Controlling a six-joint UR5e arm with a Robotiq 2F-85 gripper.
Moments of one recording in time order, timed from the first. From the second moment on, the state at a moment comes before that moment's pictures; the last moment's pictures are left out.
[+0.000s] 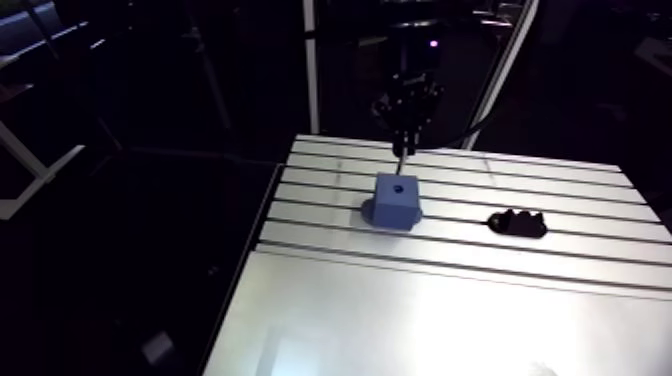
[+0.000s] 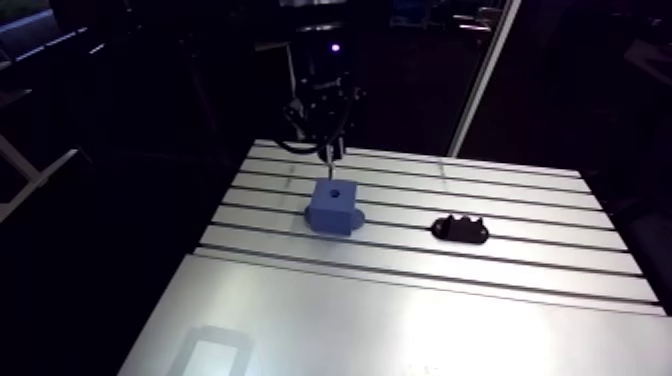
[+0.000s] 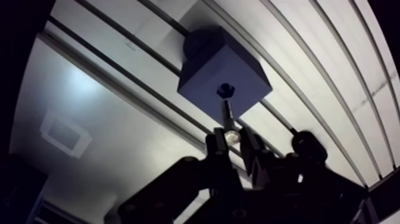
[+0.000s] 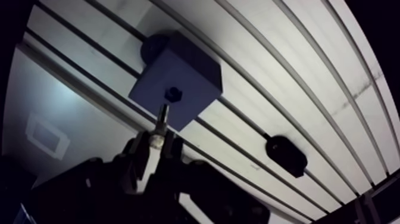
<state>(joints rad) 0.12 -1.22 1.60 -1.69 -1.68 -2.18</state>
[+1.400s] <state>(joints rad) 0.11 -1.19 1.60 -1.71 -1.71 -2.17</state>
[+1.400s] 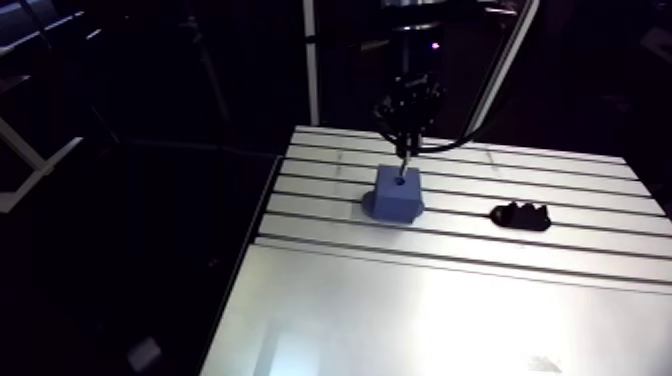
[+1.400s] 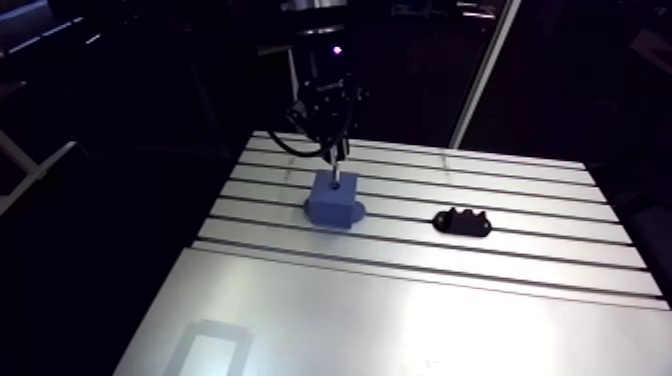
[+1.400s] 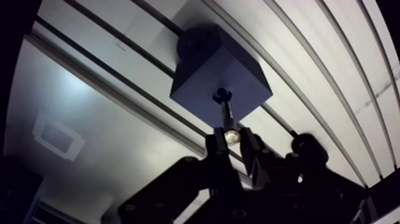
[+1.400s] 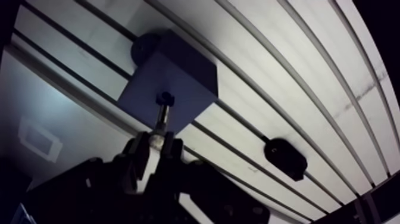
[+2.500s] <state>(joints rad) 0.12 -1.17 1.60 -1.72 -1.70 -2.17</state>
